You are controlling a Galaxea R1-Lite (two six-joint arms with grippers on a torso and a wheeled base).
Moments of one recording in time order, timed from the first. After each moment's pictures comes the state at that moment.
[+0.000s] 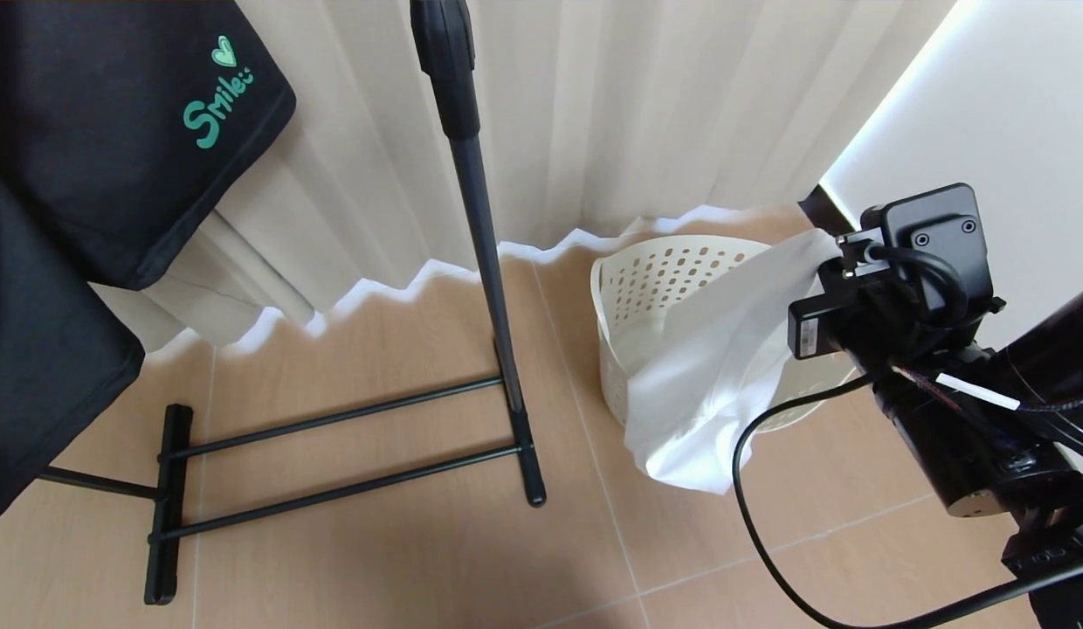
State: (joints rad) left arm 0.00 0.01 0.00 0.00 -0.13 0.03; right arm 0.61 1.66 -0.56 -1.43 -0.57 -0.53
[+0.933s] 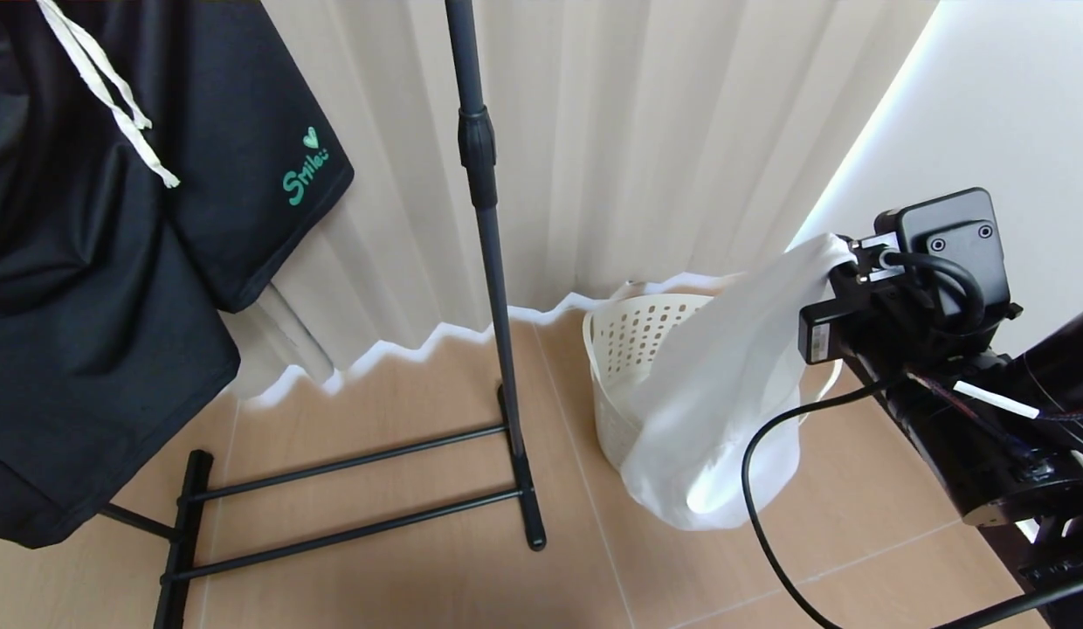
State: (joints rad) left arm 0.00 0.01 0.00 0.00 -0.13 0.03; right arm 0.60 1.64 -0.54 -1.43 -0.57 -0.53
